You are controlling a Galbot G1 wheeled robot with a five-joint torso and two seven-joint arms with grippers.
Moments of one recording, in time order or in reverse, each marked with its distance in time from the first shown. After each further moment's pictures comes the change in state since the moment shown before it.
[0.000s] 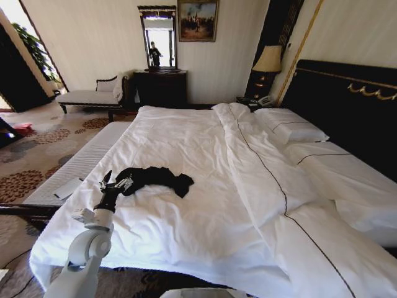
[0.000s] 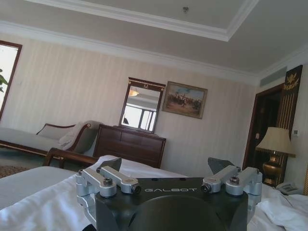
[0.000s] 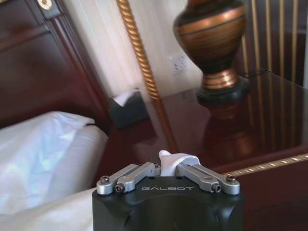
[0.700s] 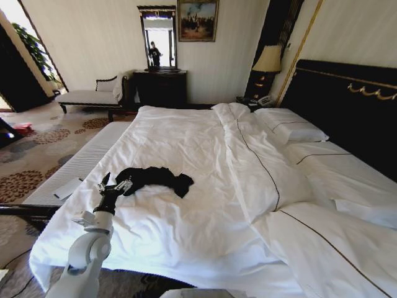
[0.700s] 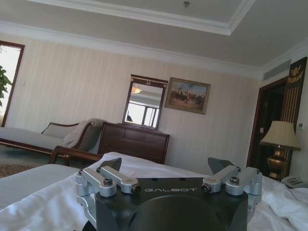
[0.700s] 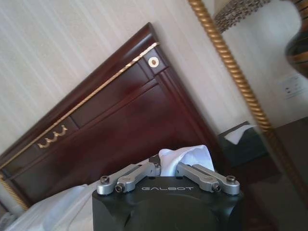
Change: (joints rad) left arm 0.011 -0.028 0.008 0.003 0.051 0.003 -0.001; right arm 0.015 -0.106 0.142 0.145 0.136 0.077 -0.248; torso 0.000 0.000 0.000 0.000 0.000
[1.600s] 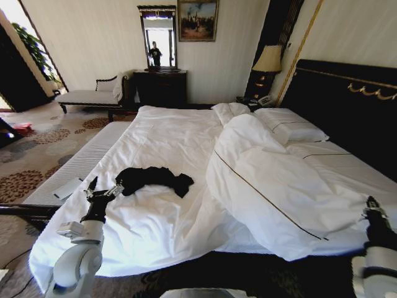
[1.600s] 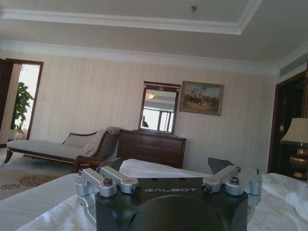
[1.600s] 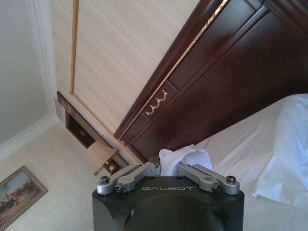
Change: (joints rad) left arm 0.095 -0.072 -0.083 -0.090 0.083 0.005 -0.002; right arm 0.182 -0.163 -0.180 -0.056 0.080 -0.009 -0.310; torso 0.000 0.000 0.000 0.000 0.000
